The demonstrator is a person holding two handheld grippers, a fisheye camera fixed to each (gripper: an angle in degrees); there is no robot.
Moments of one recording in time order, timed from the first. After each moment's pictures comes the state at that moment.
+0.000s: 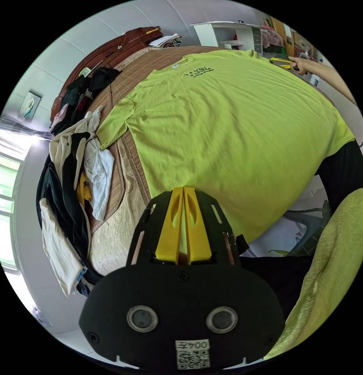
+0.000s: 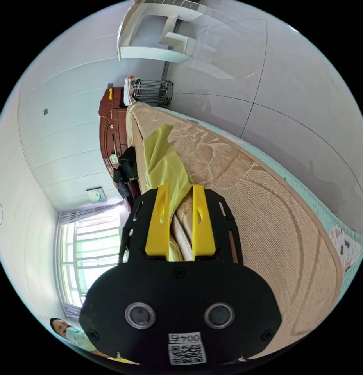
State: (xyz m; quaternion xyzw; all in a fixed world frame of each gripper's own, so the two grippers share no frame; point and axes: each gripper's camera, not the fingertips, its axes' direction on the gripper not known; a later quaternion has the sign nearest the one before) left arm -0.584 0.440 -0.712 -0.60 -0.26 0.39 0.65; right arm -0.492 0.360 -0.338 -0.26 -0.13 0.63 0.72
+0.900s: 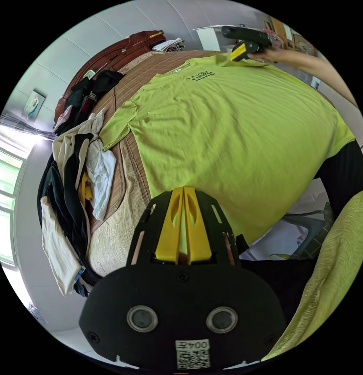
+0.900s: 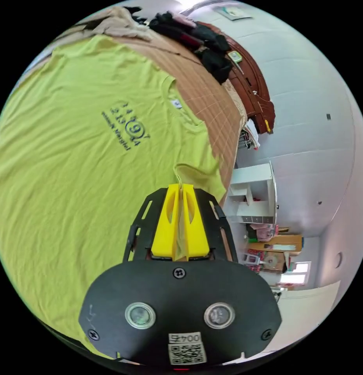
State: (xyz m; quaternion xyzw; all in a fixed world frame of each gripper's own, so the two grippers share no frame) left arm -0.593 0.438 -0.739 -0.58 -0.26 0.40 0.66; right arm -1.068 0.017 -0.189 -0.43 0.16 -0.42 0.79
